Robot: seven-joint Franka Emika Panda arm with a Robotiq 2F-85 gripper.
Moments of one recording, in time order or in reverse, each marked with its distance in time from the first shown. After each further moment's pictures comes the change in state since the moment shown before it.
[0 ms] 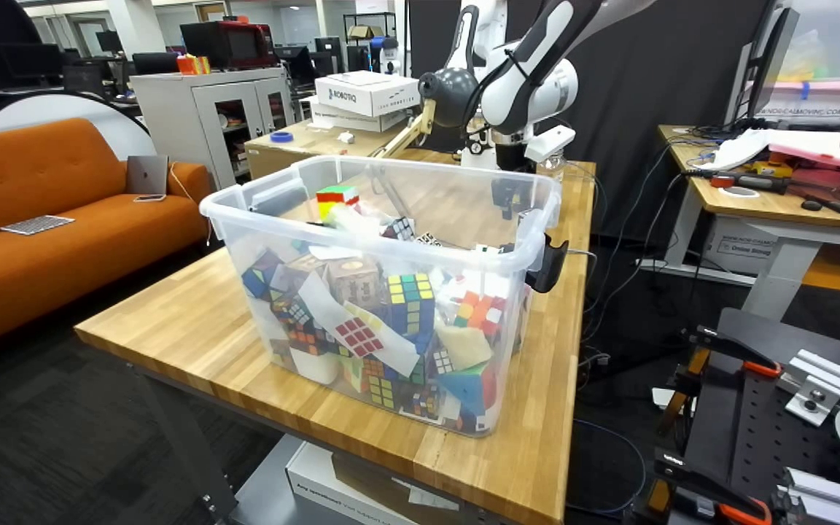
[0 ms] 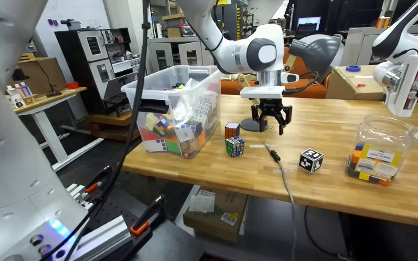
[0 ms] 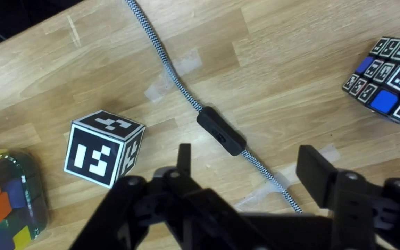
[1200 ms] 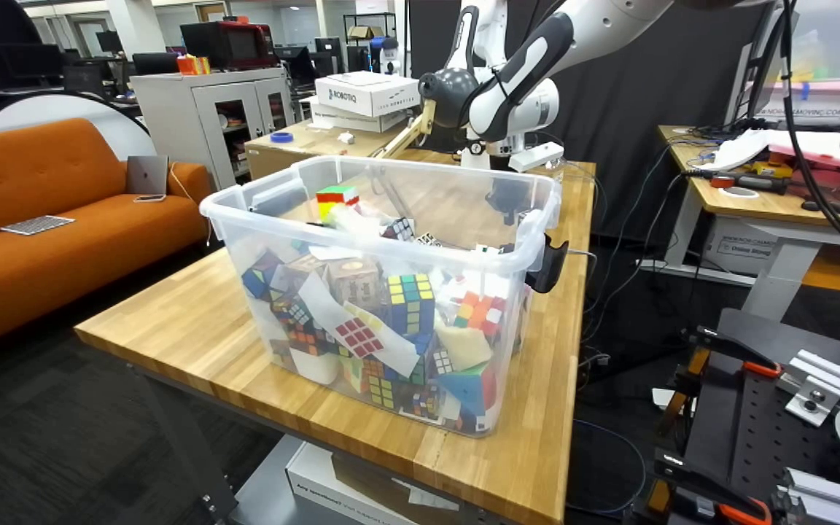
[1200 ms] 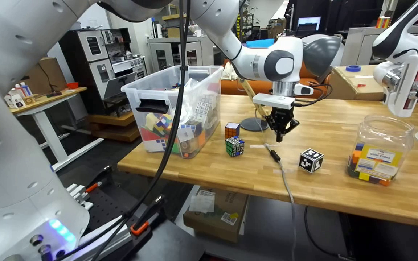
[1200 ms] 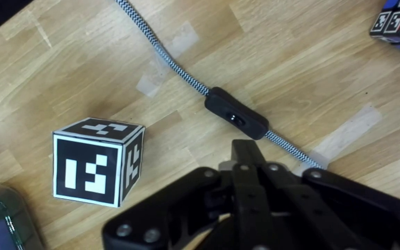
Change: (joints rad) arm -0.066 0.218 0.019 0.312 0.103 -0.157 0.069
